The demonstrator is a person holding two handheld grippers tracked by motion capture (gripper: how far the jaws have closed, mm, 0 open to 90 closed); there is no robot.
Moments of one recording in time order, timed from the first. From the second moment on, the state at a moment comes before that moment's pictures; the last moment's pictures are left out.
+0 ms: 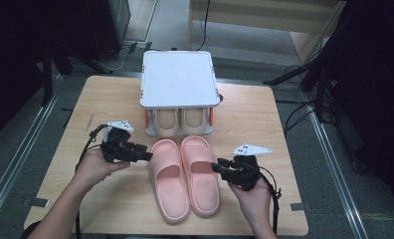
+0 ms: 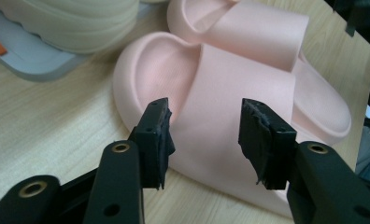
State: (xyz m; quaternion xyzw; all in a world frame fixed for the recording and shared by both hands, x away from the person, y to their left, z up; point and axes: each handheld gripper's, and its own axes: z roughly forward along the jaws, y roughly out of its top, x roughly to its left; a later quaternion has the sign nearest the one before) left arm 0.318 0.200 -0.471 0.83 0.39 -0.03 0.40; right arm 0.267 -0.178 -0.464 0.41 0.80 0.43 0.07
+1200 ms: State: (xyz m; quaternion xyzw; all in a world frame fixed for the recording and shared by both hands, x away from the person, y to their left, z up) left arm 0.328 0.210 -0.465 0.82 0.39 -0.01 0.40; right arm 0.249 -0.098 -0.521 0.43 0.79 0.44 0.07
